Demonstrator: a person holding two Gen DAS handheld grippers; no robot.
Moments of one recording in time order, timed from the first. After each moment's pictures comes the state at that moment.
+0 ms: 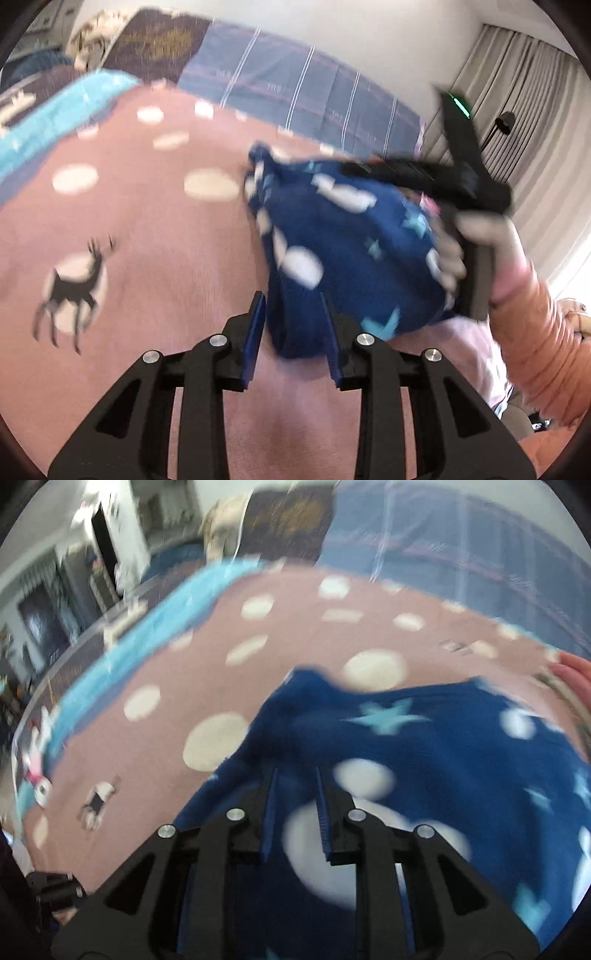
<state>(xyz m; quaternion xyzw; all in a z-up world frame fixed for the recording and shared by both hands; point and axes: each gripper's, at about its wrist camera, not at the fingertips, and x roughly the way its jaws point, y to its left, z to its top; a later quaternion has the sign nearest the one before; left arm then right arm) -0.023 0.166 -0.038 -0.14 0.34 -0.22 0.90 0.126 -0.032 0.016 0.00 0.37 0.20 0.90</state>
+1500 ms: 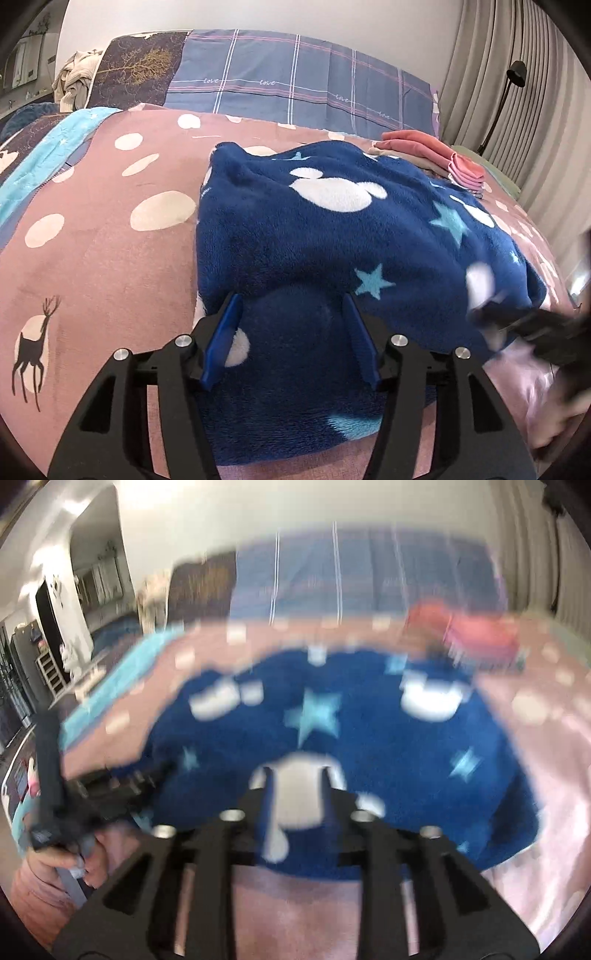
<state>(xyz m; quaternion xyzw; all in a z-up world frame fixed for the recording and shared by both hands) 0.029 0.078 -0.056 -0.04 0.35 -0.18 0.92 -0.015 -0.142 -0.044 0.07 0.40 0.06 0.91</state>
